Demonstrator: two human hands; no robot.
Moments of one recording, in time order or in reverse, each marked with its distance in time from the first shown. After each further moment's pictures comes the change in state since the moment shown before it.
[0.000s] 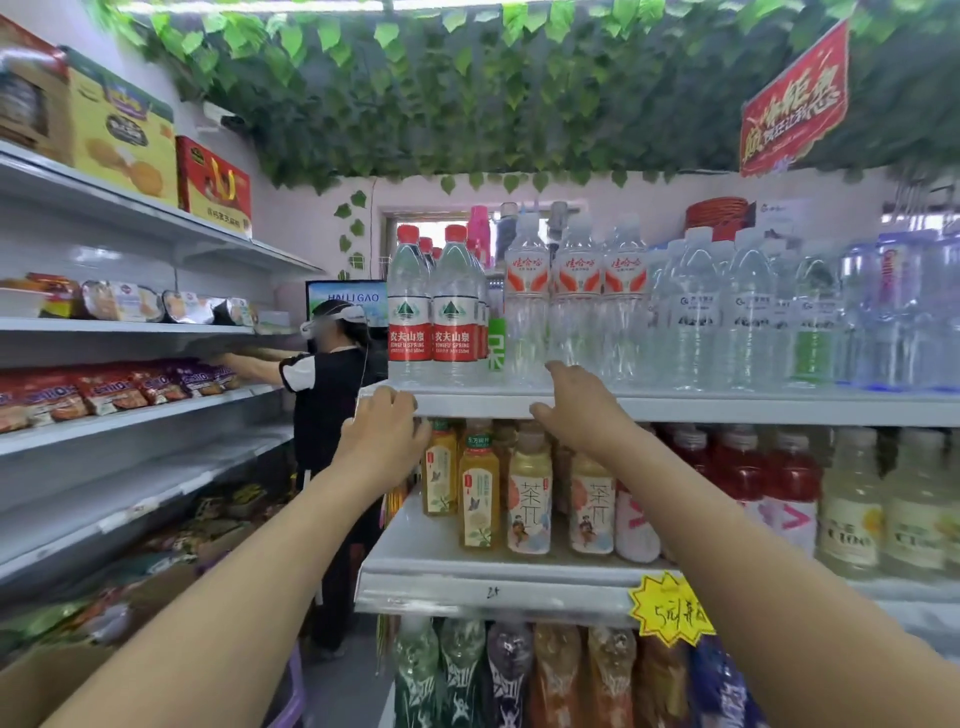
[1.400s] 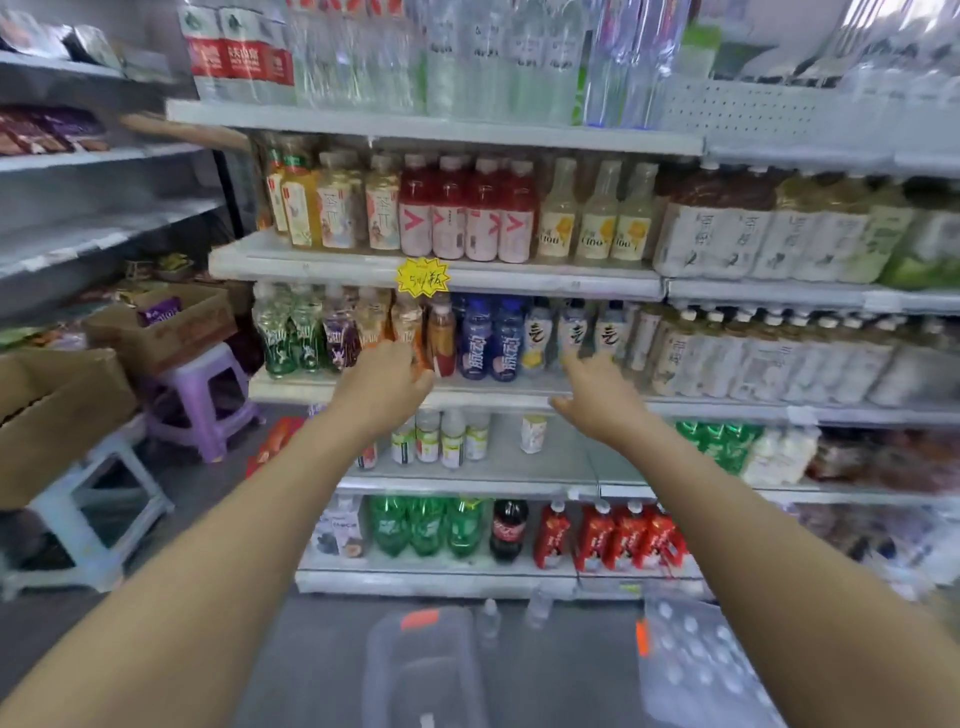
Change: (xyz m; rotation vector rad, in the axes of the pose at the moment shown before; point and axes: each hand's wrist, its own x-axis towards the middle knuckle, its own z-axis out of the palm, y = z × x) left_hand -0.380 0.312 0.028 -0.104 -0.407 0.007; right_hand -0.443 0.281 -0.090 -0.194 -0.357 0.192
